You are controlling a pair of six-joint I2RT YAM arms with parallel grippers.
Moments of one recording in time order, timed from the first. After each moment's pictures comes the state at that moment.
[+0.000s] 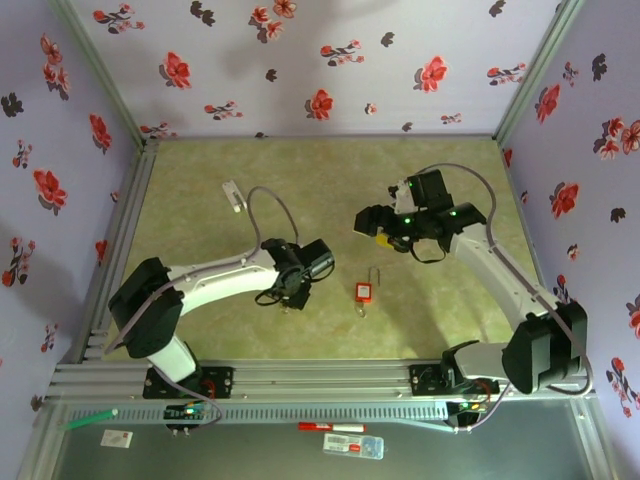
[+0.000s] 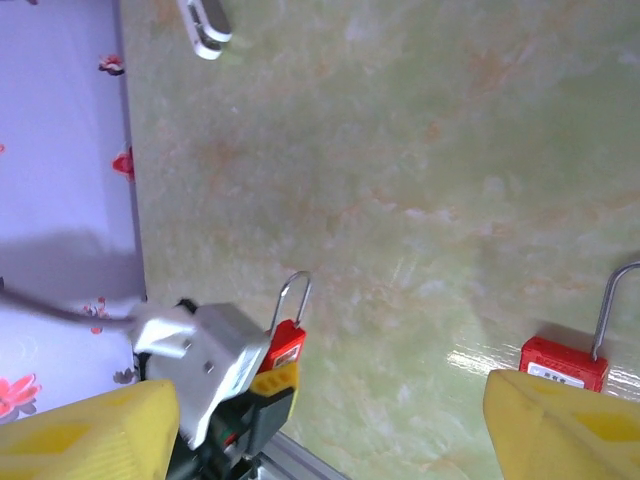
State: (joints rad) left arm -1.03 1.63 1.16 -1.02 -0.21 -0.52; right arm 0.37 1.32 1.10 -0.71 -0.59 0.66
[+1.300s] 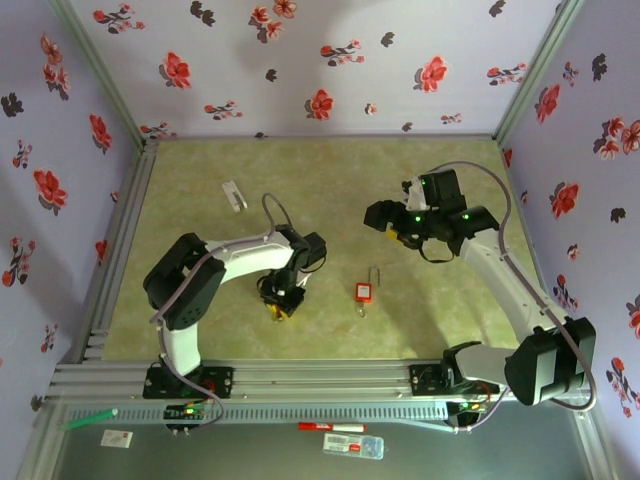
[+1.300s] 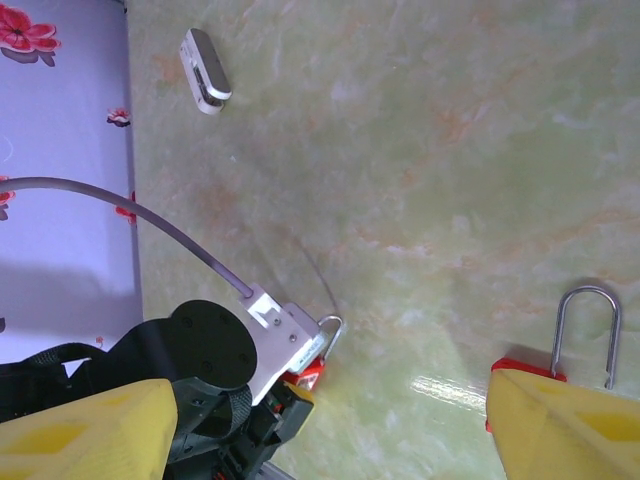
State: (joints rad) left arm -0.89 1.87 1.21 -1.15 0.02 -0.36; right arm 0.32 1.24 1.09 -0.71 -0.55 0.65
